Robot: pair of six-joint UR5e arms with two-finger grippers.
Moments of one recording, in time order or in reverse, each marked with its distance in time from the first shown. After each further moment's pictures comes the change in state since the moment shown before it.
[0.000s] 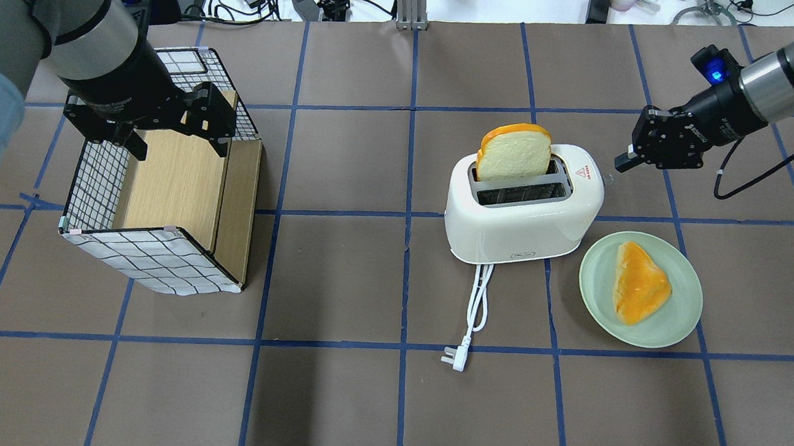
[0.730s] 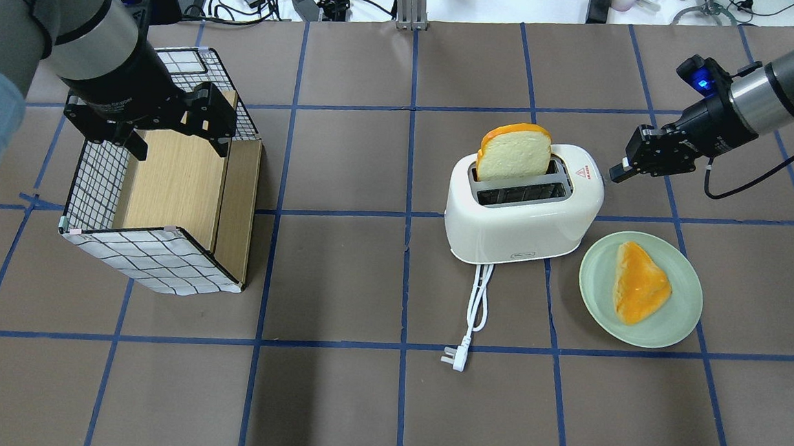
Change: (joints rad) left arm 0.000 0.000 0.000 0.000 -0.001 0.000; right arm 0.003 0.001 0.028 -0.018 0.001 -0.215
